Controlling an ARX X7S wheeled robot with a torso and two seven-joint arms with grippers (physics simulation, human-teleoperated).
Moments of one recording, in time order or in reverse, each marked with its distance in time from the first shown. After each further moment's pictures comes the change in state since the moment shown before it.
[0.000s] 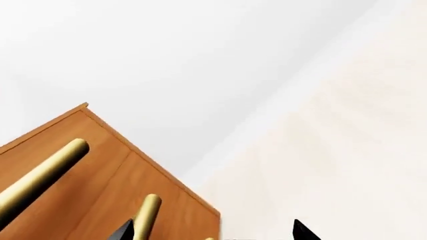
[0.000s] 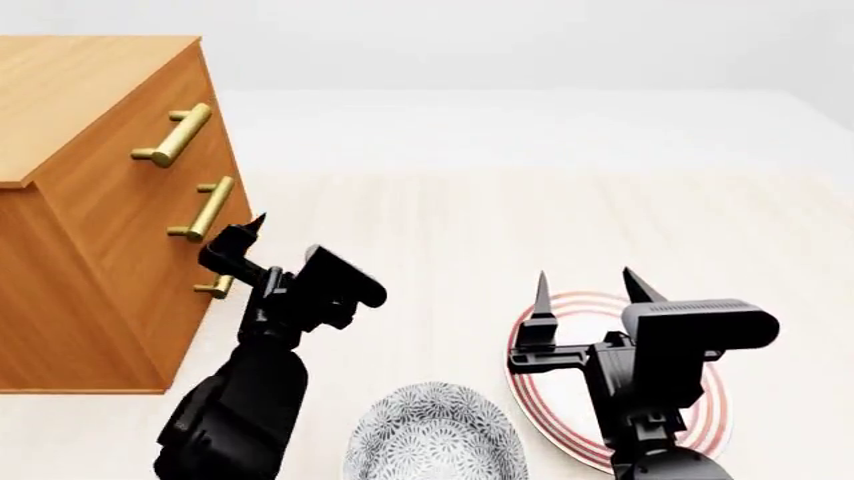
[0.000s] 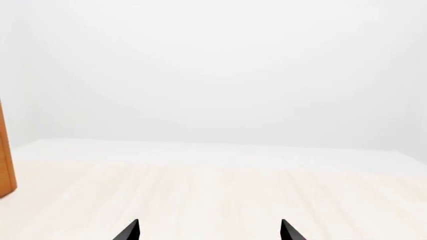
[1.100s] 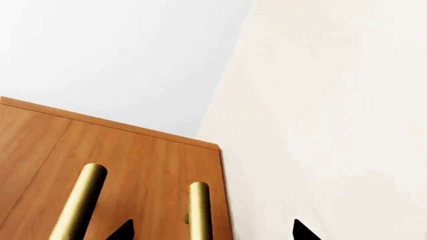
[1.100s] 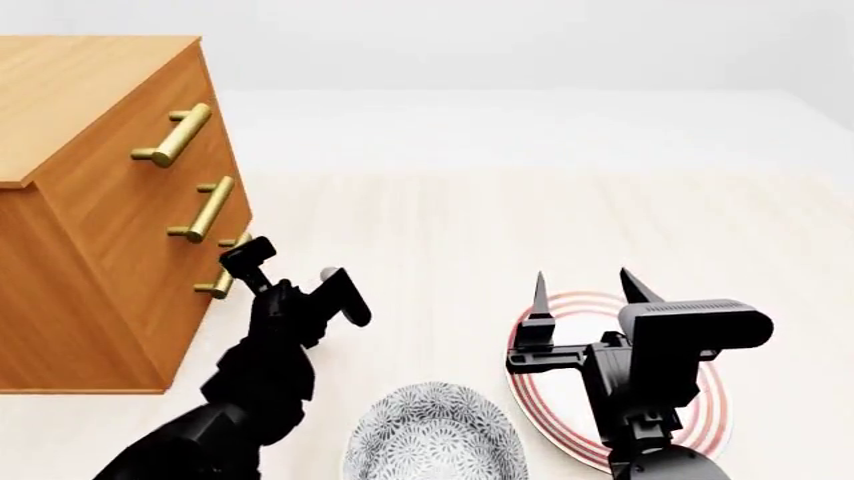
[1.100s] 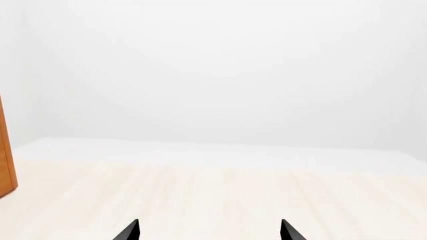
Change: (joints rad) left arm -0.385 0.214 0.412 -1.137 -0.105 0.266 -0.166; right arm 0.004 0.021 -0.021 0.030 0.024 -0.032 0.023
